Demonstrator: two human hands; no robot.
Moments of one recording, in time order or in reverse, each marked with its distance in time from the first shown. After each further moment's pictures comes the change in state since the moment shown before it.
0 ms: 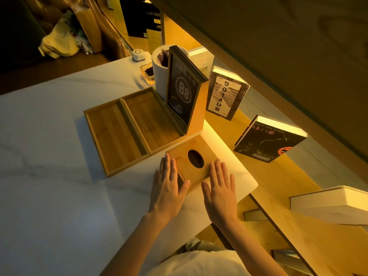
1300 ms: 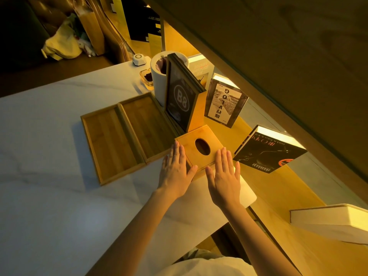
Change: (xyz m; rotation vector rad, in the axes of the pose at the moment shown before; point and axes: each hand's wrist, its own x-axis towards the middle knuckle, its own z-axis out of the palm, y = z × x) left_hand 0.073 0.031 -0.010 0.076 -0.087 0.002; right_hand 0.071 0.020 -0.010 -0.070 0.068 -0.009
